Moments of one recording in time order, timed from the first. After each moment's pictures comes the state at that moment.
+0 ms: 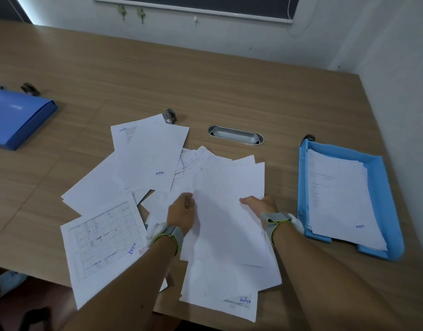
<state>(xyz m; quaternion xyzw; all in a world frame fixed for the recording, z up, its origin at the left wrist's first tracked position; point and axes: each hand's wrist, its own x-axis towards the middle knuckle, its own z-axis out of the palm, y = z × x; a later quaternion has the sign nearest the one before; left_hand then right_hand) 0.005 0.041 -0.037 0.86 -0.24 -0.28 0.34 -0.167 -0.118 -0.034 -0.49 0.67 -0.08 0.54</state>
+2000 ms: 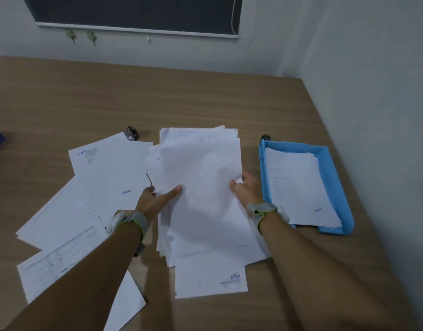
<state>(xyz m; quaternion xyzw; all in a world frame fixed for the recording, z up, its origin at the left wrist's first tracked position) 0.032 -0.003 0.012 0.78 -0.18 -0.42 0.42 -0.193 -0.143 0.018 -0.59 0.52 -0.30 0.54</state>
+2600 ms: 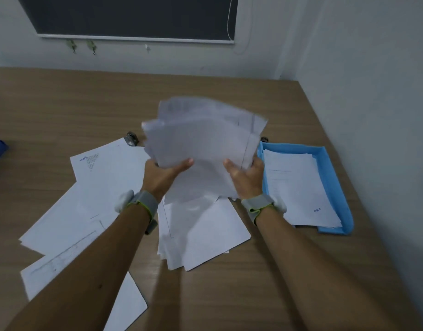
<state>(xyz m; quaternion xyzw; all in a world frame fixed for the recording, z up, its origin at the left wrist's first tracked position) 0.012 -0.046 0.087 0.64 -0.29 -0.34 0.62 -0.178 -0.134 0.083 -0.53 0.44 -0.52 0.50</state>
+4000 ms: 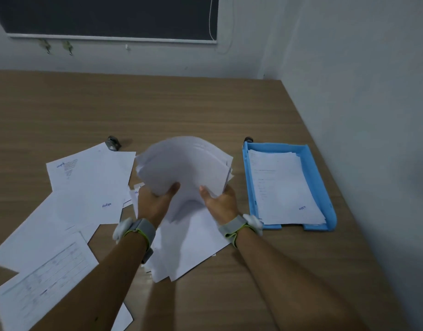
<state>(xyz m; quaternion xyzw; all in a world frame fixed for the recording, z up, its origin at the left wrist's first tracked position) -0.024 -0.033 0.046 0.72 -0.29 -0.26 0.58 -0.178 -0.112 0.008 -0.57 0.52 -0.40 0.50</state>
